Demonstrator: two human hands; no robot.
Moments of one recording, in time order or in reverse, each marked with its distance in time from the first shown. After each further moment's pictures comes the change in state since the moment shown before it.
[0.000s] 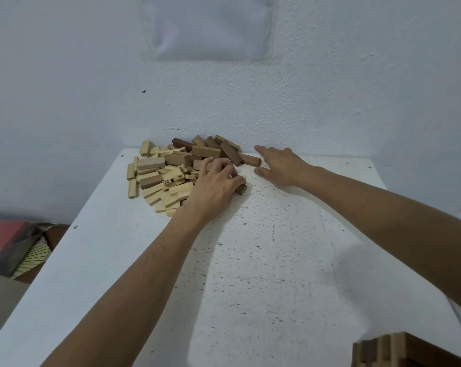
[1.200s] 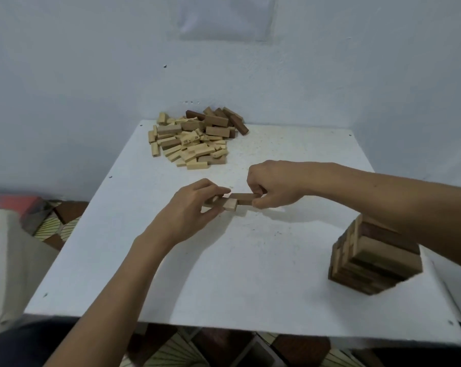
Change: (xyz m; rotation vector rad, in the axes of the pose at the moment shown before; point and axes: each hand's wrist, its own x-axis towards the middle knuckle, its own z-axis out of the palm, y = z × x) left_hand -0.164 0.046 -0.112 -0.552 -0.074 -0.116; right_hand -0.181 -0.129 -0.031 -0.250 -0.330 -0.288
